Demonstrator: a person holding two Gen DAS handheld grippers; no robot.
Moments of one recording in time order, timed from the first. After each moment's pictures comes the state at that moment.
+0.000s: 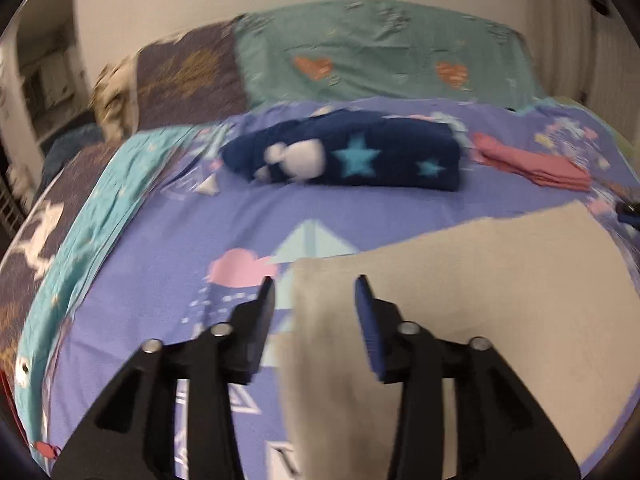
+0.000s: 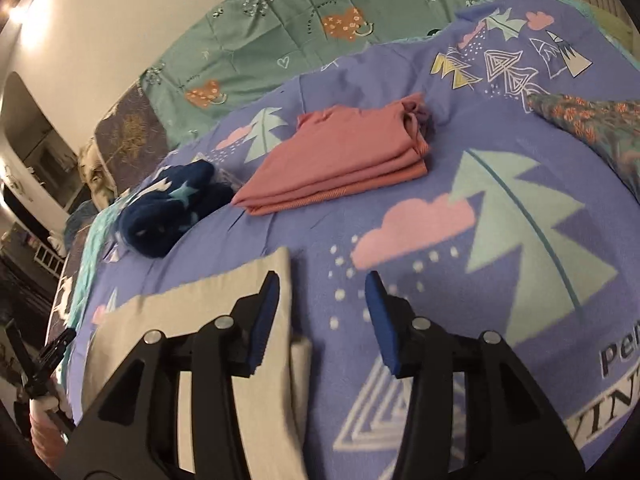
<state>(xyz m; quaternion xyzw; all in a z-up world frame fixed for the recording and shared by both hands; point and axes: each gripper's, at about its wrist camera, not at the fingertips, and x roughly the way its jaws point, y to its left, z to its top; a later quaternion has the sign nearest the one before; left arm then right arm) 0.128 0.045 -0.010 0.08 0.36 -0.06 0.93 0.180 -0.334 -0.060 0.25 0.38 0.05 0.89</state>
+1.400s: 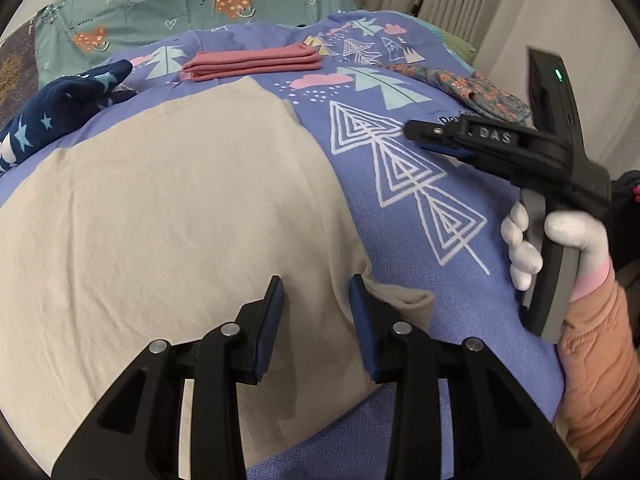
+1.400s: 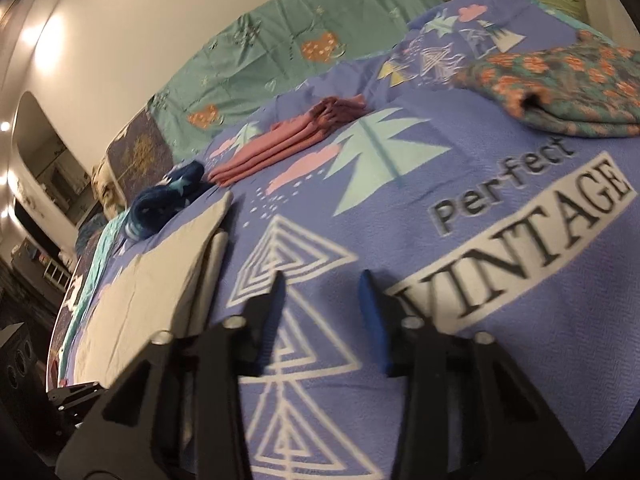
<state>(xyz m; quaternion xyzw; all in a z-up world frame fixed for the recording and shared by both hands) 0.005 -0.245 -0.063 0.07 0.46 -0.32 0.83 0.077 -0.382 -0.095 0.27 0.35 0.06 0.90</state>
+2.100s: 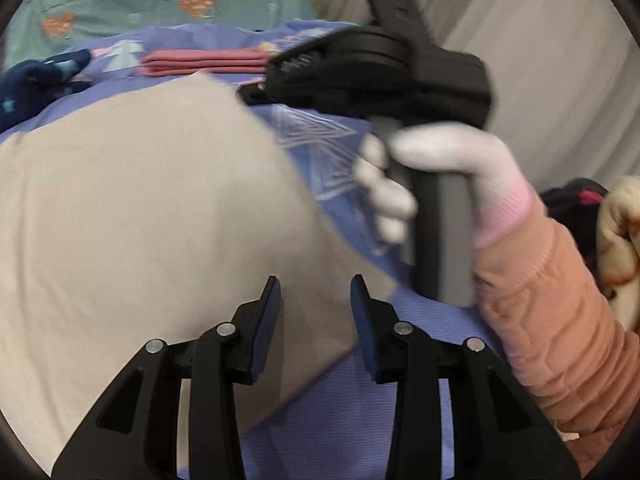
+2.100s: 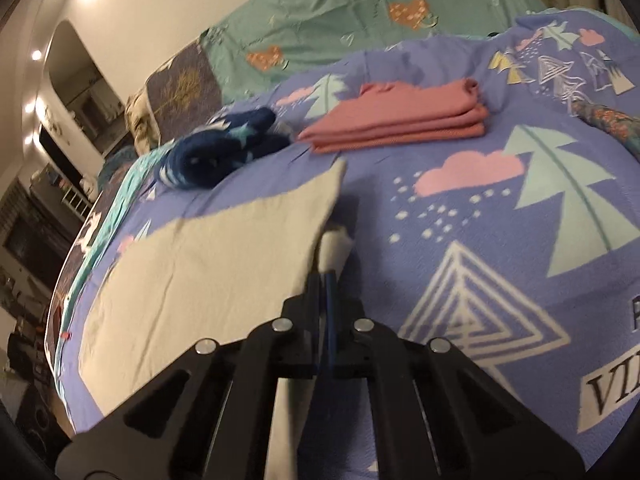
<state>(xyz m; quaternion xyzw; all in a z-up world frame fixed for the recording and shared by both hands) -0.014 -0.246 -0.063 0.01 0.45 -0.42 0.79 0.160 -0.303 -0.067 0.20 0.37 0.10 0.90</state>
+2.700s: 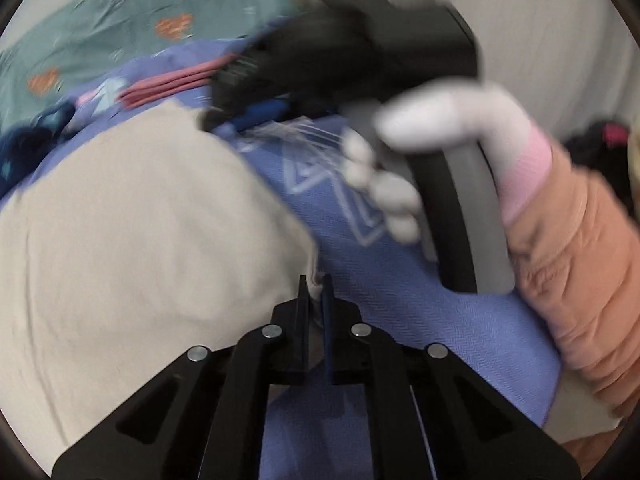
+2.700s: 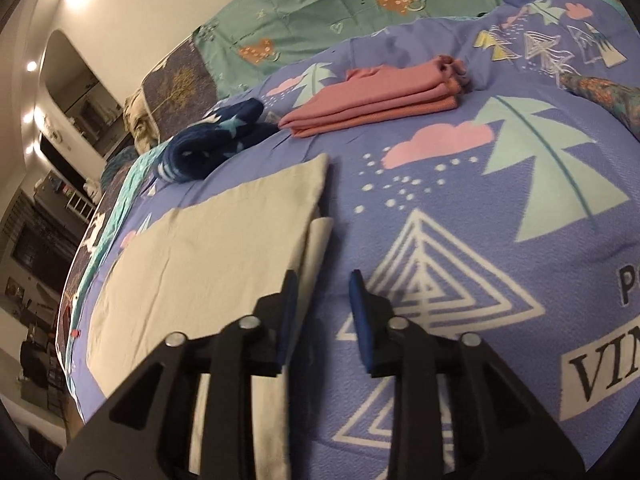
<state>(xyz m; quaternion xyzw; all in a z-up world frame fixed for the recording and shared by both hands) -0.035 -0.276 -0.063 0.11 0.43 -0.37 0.82 0.145 -0.311 -0.081 0.20 0.41 0.14 0.88</state>
